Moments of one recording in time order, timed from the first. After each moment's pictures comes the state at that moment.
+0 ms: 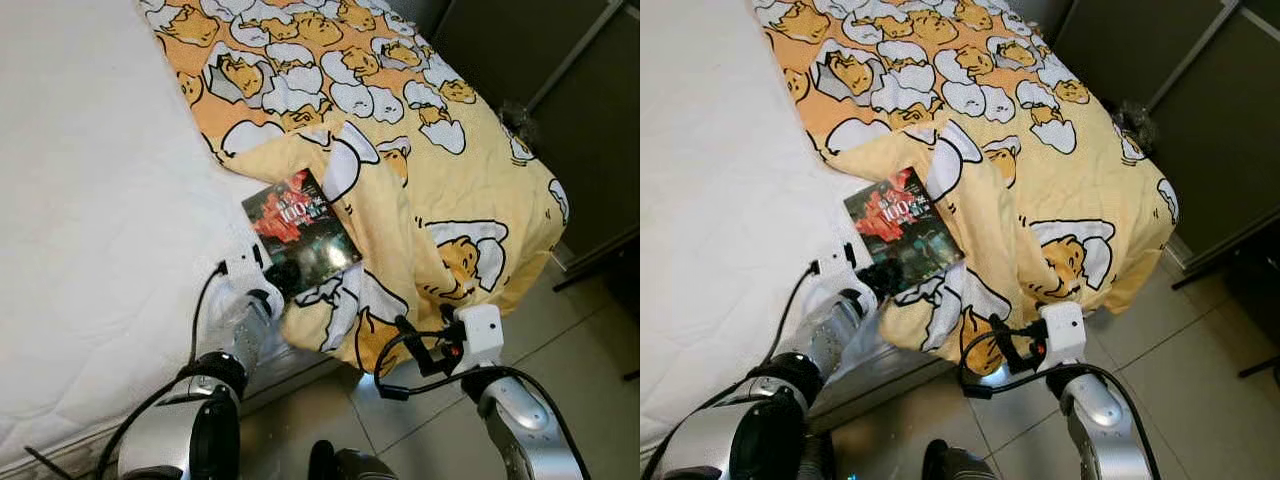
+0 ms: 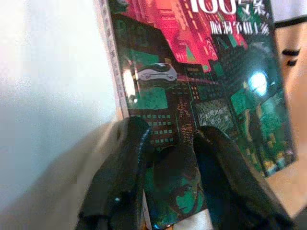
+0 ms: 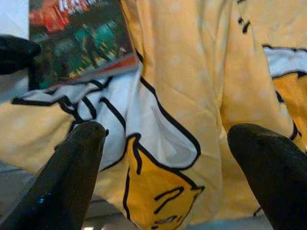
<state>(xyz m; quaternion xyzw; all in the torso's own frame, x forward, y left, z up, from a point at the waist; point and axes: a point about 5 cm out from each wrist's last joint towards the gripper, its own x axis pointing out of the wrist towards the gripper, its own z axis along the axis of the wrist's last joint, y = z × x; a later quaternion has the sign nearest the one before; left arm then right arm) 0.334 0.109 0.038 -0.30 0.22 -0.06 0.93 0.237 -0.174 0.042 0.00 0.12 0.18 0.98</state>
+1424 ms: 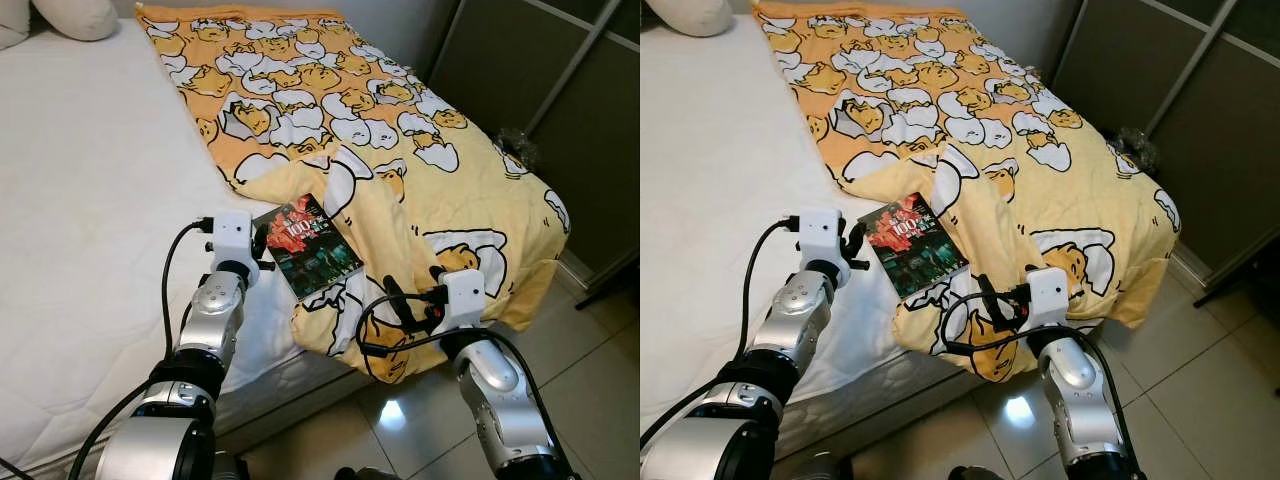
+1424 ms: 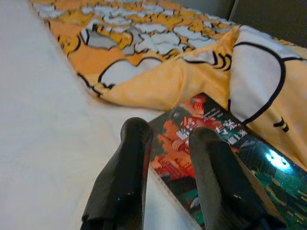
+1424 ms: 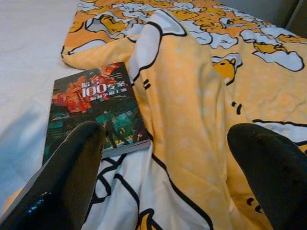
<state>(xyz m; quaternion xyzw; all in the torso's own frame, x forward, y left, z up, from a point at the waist) 0.351 0.142 0.088 0.03 0.05 -0.04 1.00 0.276 -0.154 0.061 0.01 0.05 0.15 0.99</state>
